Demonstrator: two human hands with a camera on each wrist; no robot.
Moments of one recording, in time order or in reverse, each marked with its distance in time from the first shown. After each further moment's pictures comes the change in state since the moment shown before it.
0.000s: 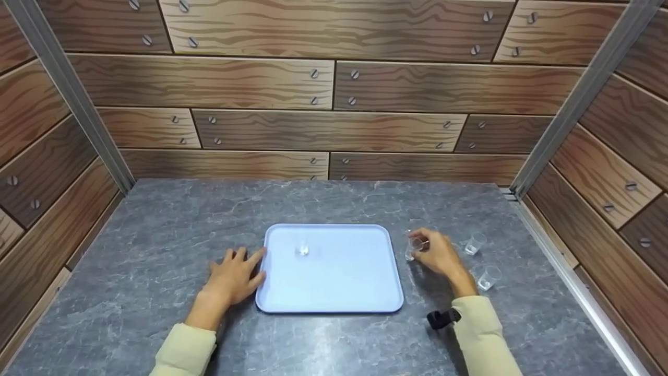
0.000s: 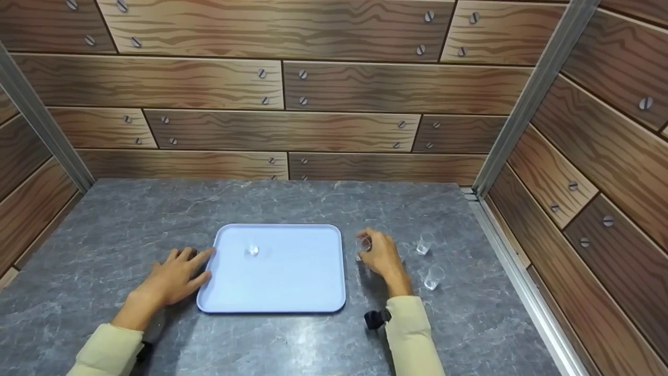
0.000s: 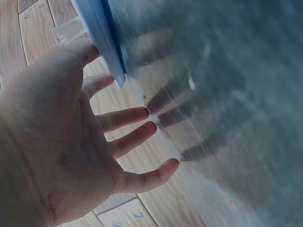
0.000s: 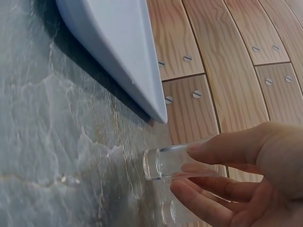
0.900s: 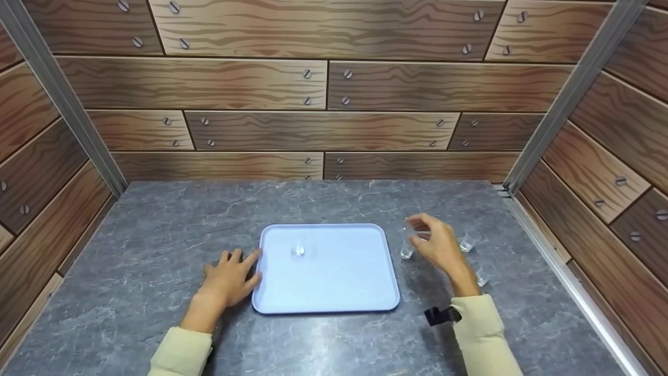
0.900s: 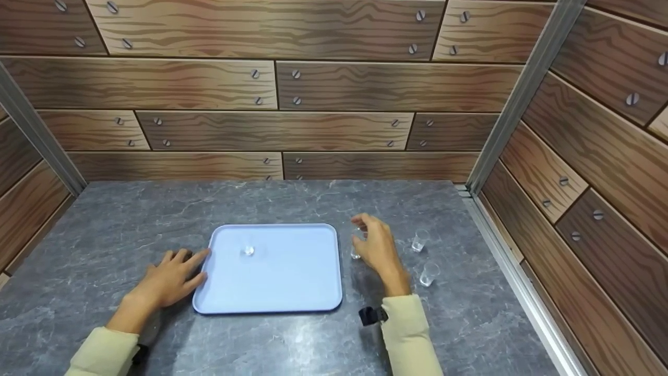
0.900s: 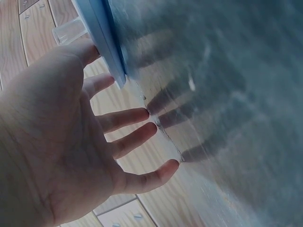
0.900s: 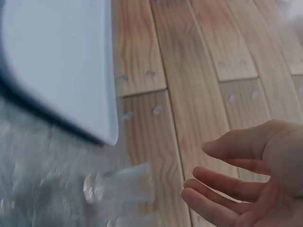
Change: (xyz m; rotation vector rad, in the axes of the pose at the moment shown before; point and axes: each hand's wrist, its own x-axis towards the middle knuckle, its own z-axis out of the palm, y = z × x) left_hand -0.002 0.002 -0.002 0.023 -0.001 0.007; right_hand -0.008 -0.039 -0.019 0.103 0.143 -0.081
